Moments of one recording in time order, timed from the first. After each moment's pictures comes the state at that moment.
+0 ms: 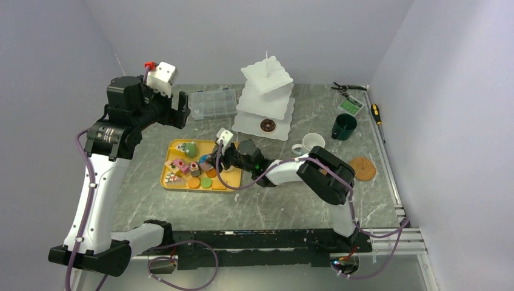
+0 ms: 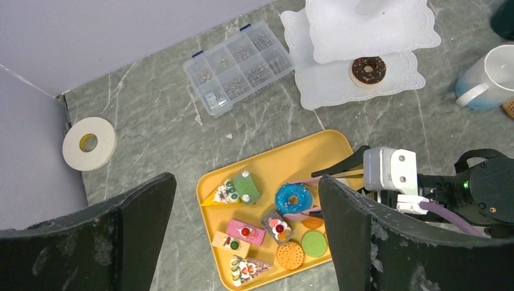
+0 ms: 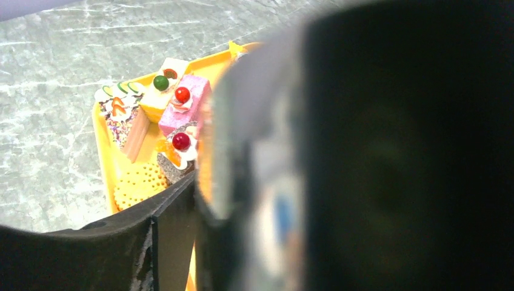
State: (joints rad) left arm -0.19 1.13 1.57 -0.83 0.14 0.16; right arm 0.96 1.98 1.02 0.82 -0.13 -0.02
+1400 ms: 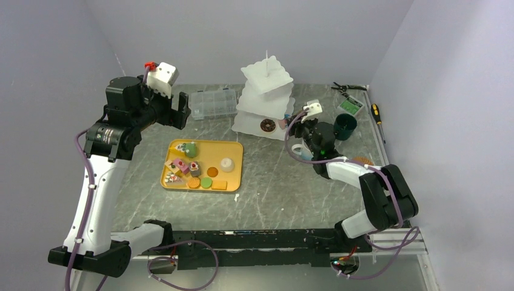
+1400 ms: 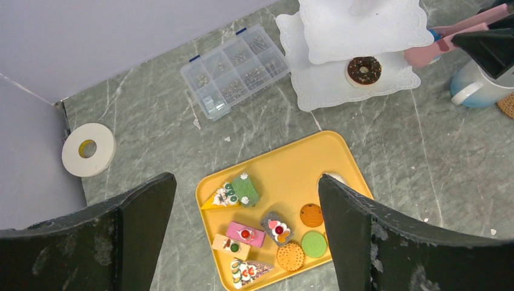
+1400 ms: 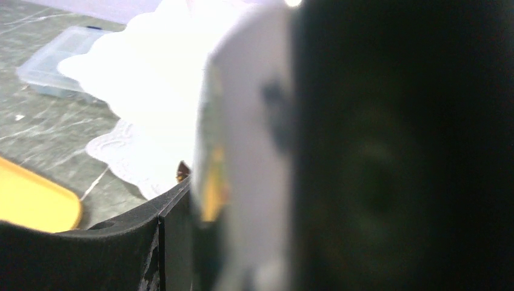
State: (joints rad) left arm -0.19 1.12 1.57 -0.83 0.16 0.17; right arm 0.39 1.47 0.62 0.81 0.00 -0.02
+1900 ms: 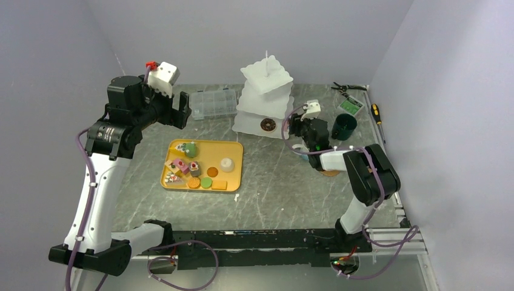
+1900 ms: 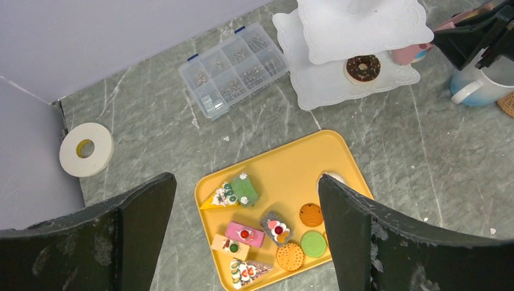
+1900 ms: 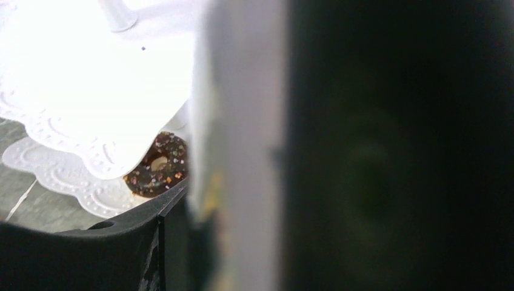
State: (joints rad) left arm -0.19 1.13 1.57 -0.83 0.16 0.17; right arm 0.32 1.70 0.68 0.88 0.06 0.03
